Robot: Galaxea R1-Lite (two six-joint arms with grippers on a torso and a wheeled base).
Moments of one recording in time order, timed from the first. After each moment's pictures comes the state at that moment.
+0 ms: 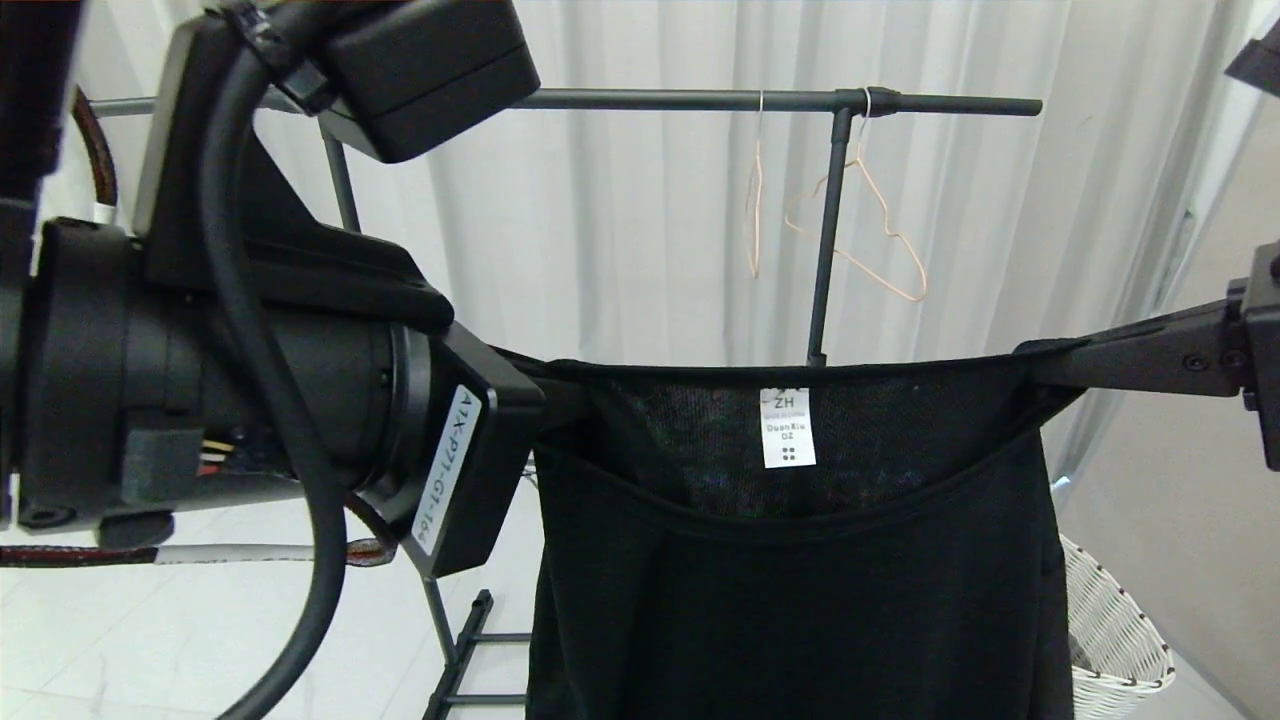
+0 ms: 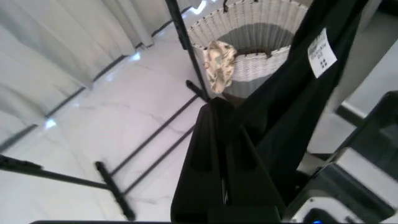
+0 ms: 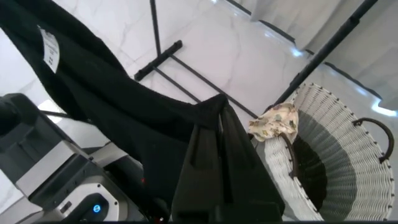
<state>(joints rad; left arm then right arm) -0.95 1.43 -1.47 0.57 0.18 0.02 0.83 1.32 -1.49 0.67 -0.03 0.09</state>
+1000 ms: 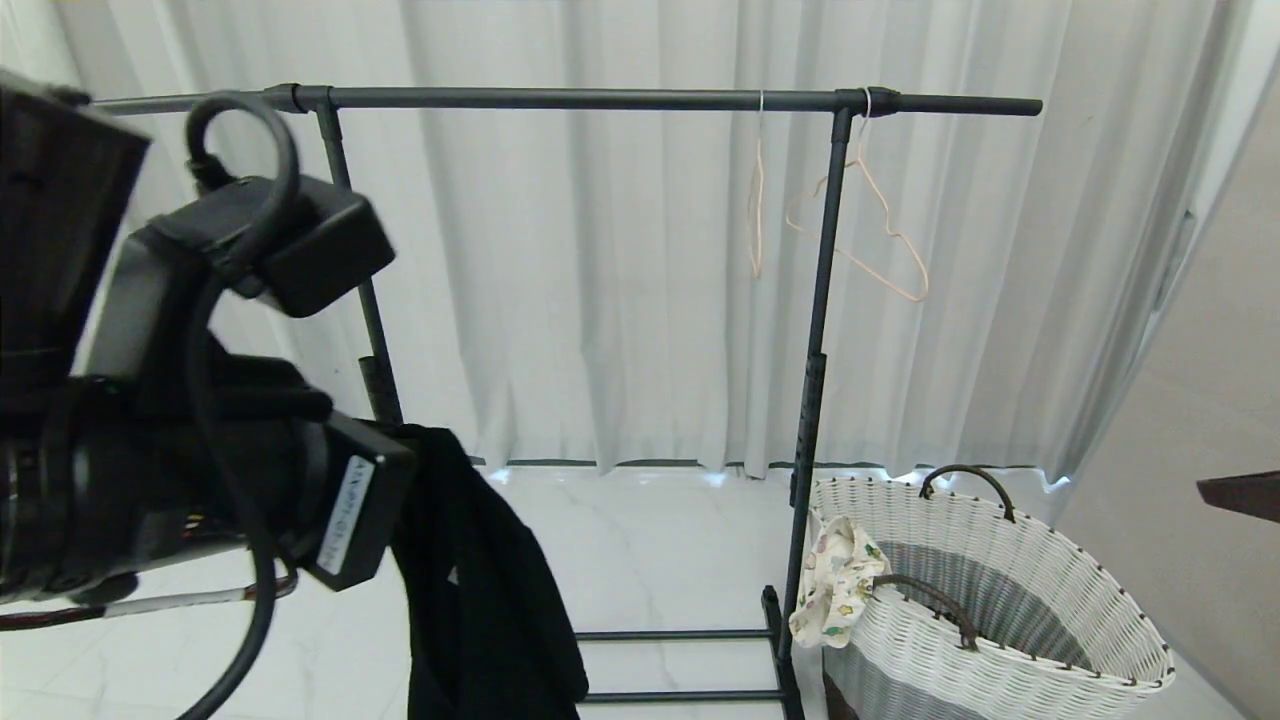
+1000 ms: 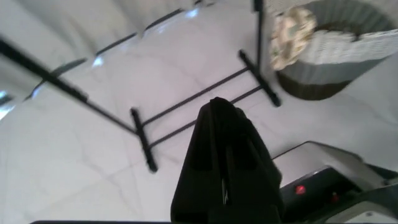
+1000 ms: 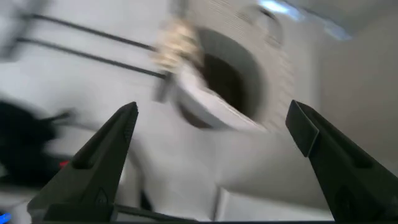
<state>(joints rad) -0.76 1.30 -1.19 0.53 0.33 -0.03 0.50 1.17 -1.30 0.87 -0.37 0.08</state>
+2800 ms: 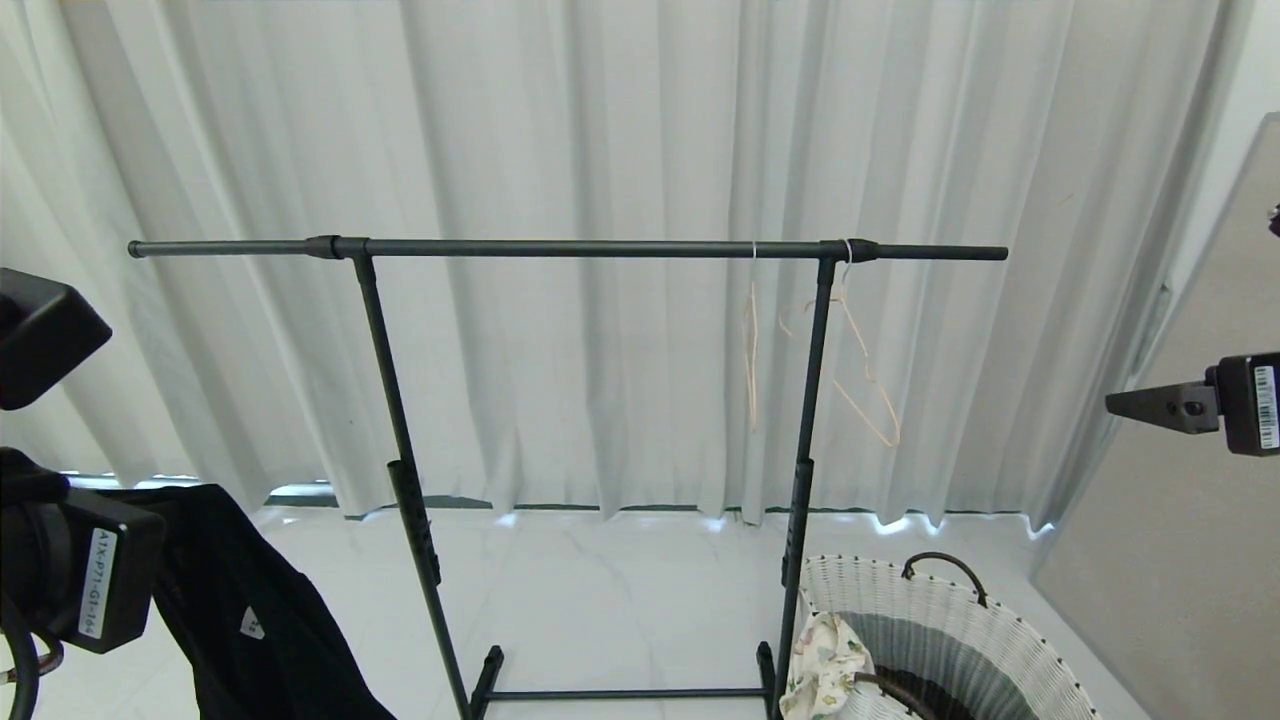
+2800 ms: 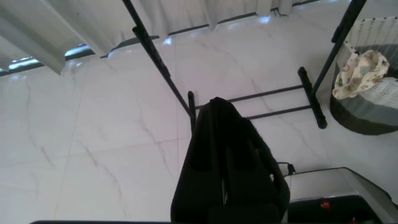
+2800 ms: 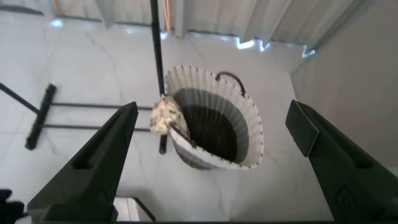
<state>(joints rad) -0.45 1.07 -0.96 0.53 0.33 0.02 0.34 1.25 -1.15 0.43 -0.23 0.10</state>
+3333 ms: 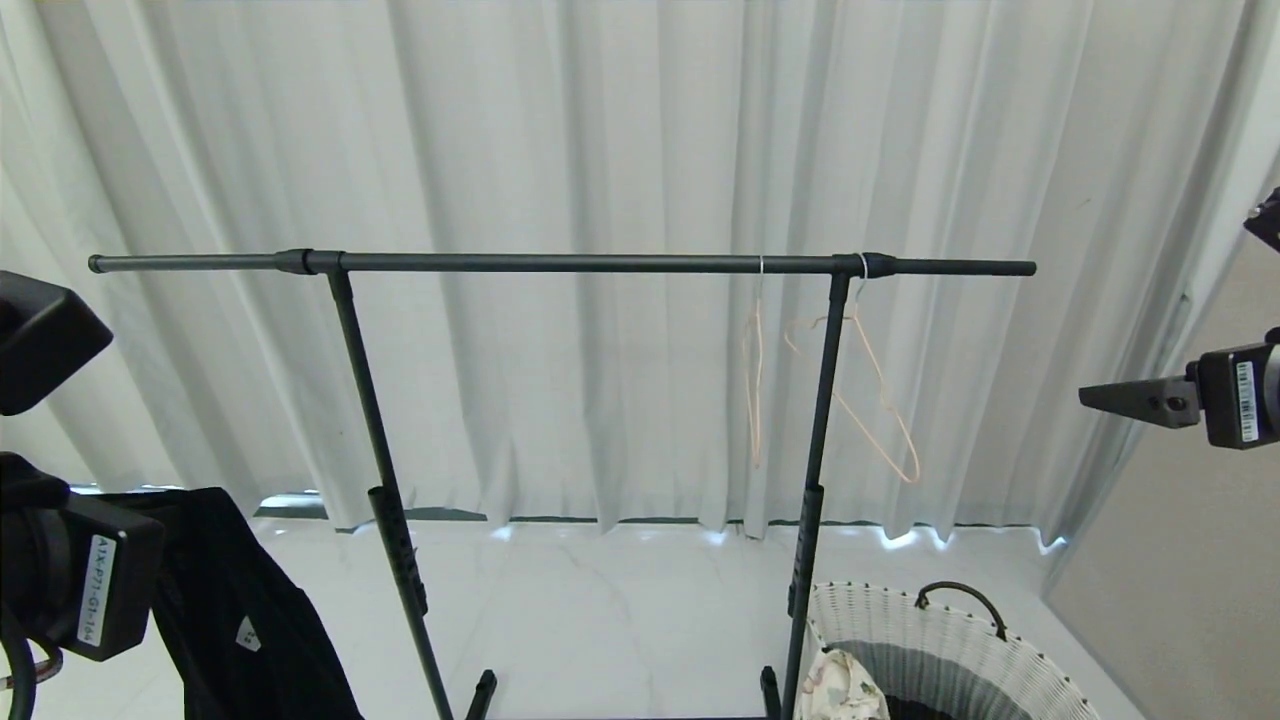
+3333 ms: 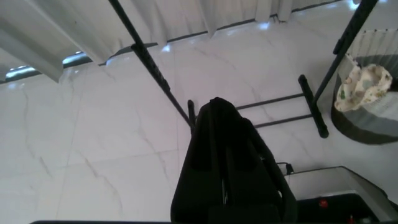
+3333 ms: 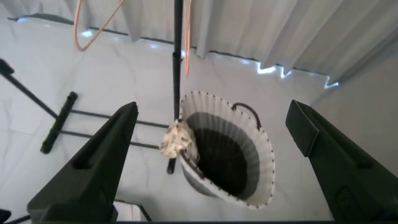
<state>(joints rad) -0.47 1.06 -0.96 0.53 0.33 0.02 0.26 1.27 -1.11 0.32 -0.04 0.01</state>
